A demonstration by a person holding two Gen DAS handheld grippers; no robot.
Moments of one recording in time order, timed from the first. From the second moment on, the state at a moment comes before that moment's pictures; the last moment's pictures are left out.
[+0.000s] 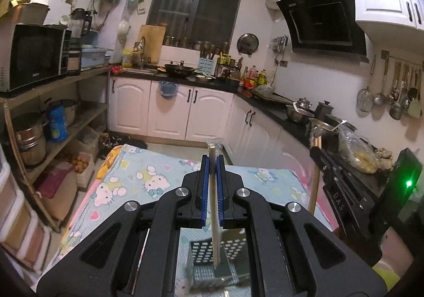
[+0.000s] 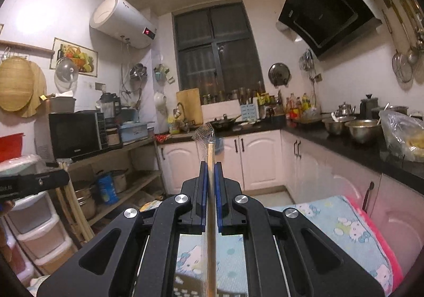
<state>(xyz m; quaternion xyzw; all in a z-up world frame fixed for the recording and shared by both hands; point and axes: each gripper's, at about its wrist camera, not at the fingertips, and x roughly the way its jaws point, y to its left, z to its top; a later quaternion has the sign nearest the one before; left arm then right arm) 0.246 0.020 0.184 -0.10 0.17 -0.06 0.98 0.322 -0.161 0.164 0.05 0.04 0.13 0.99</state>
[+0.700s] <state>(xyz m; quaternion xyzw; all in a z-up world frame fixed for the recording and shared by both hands) 0.267 0.023 0.125 -0.09 0.20 -0.06 0.97 0.340 -0.151 0.103 0.02 0.02 0.05 1.00</state>
